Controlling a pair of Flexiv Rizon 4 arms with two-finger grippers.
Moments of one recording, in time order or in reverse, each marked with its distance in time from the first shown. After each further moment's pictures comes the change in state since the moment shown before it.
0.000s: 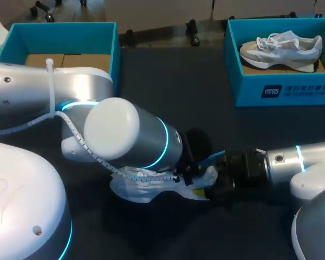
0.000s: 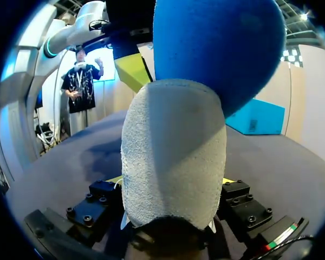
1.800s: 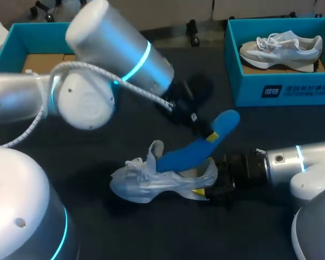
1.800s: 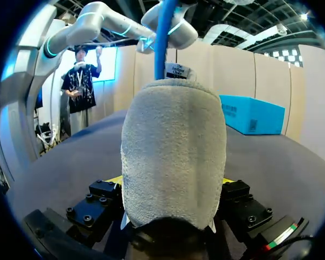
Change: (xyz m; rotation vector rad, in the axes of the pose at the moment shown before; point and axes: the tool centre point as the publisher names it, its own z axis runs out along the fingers) left arm -0.015 -0.089 -0.073 0.144 0.532 -0.249; right arm 0.000 0.000 0.000 0.000 0.000 0.000
